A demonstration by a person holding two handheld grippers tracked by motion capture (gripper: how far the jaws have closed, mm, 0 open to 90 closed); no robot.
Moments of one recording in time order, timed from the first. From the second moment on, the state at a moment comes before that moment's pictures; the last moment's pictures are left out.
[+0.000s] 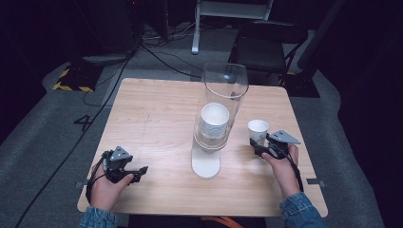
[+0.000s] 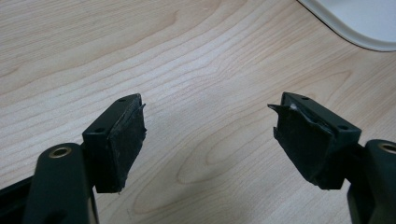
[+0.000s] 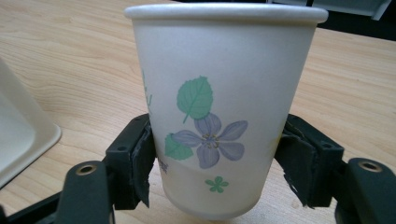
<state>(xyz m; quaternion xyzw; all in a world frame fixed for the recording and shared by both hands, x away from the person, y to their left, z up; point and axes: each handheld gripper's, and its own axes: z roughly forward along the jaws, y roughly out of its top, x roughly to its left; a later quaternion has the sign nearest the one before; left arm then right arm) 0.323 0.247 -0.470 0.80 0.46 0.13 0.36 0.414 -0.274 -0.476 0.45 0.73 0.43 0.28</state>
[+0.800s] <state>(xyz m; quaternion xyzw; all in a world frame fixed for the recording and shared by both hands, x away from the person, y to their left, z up) 0.324 0.248 -0.472 0.80 0.46 0.13 0.36 0.419 -0.266 -0.493 0.46 0.76 0.39 0.24</state>
